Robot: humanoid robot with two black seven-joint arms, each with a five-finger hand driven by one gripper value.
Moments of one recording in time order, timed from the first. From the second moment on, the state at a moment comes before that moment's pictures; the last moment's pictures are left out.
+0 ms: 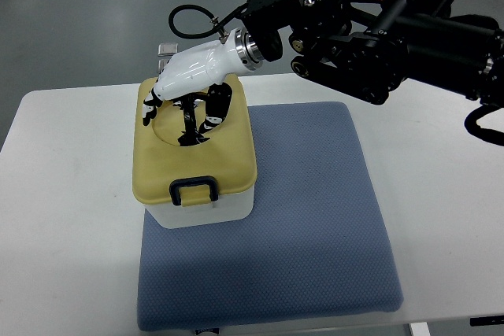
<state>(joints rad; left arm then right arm) -0.10 0.00 -0.02 -0.18 0.01 -0.07 0.04 1.56 -0.03 -0.03 0.79 -1.57 0.29 0.61</state>
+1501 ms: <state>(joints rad) -0.10 0.00 -0.02 -0.16 0.01 -0.07 0.04 1.59 -0.04 -0.05 0.79 -1.57 0.28 0.61</state>
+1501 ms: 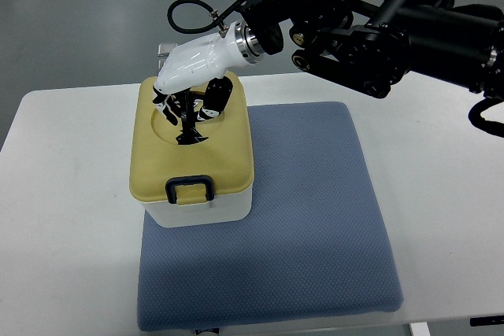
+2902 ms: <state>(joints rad) -0.10 0.00 -0.02 -0.16 0.01 -0.07 0.04 1.64 -0.19 0.02 0.75 -1.51 0.27 0.61</state>
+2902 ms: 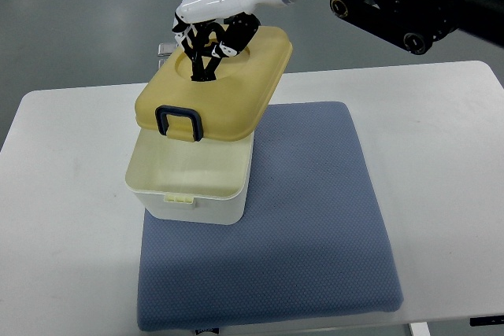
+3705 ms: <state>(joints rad) -0.10 0.00 -0.02 -0.17 0.01 -0.07 0.04 1.53 -0.46 -0.09 0.73 -1.48 0.32 0.61</state>
